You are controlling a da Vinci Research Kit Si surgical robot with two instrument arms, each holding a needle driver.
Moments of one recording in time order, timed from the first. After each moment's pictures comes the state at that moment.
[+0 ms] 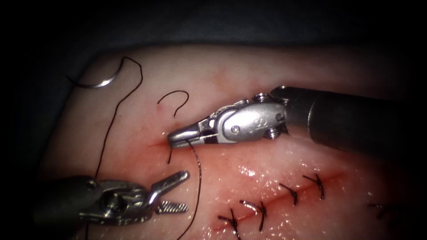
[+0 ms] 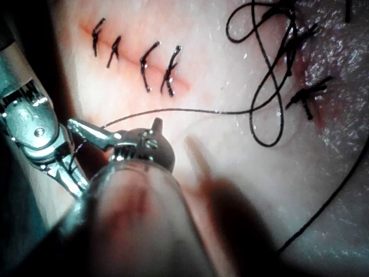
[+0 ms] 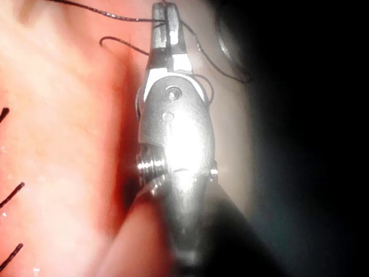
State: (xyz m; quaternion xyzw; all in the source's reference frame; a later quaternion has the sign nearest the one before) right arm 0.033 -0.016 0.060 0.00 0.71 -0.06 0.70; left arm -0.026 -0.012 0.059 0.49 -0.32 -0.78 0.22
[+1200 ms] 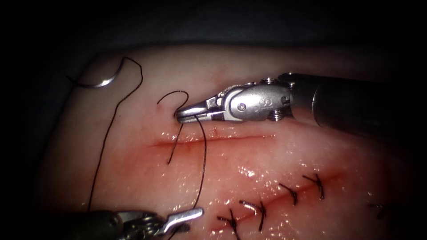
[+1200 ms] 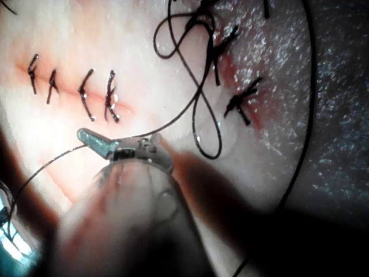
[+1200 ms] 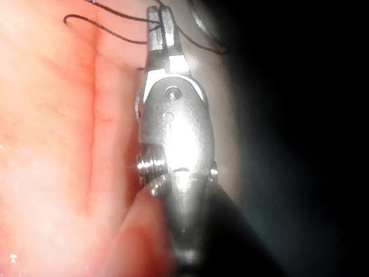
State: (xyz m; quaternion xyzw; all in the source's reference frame) right arm 0.032 -0.013 0.061 0.01 0.70 -0.05 0.71; left arm -0.026 -0.018 0.062 0.44 -0.28 -0.78 0.35
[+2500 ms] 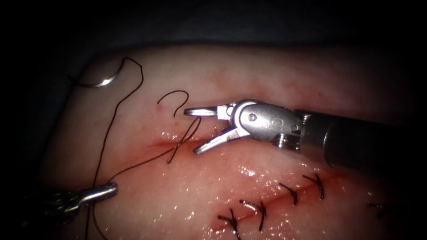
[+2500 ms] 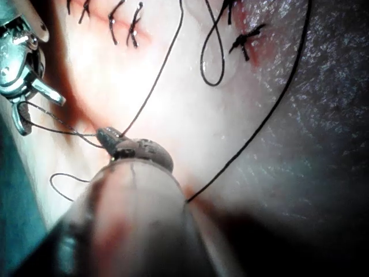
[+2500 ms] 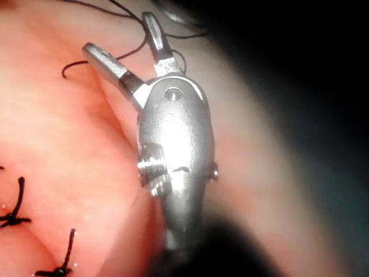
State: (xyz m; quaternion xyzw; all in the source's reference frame) right arm 0.029 -0.016 0.060 0.05 0.73 0.12 0.67; left arm -0.012 -0.012 0.055 0.43 -0.39 -0.80 0.19
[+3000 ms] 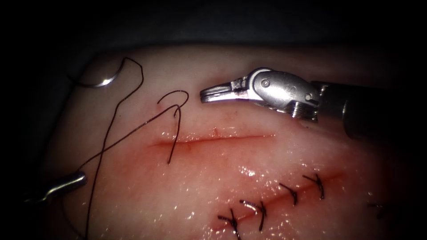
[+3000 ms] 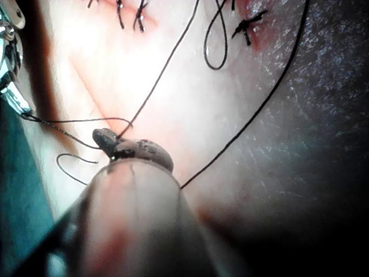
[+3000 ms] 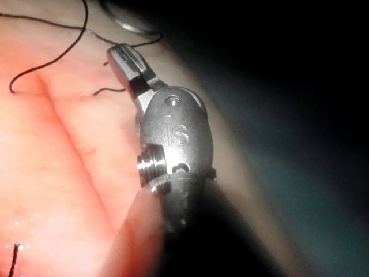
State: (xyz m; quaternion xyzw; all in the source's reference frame) right arm 0.029 -0.010 0.061 0.17 0.67 0.07 0.72; left arm -0.010 -0.012 0.053 0.42 -0.40 -0.79 0.17
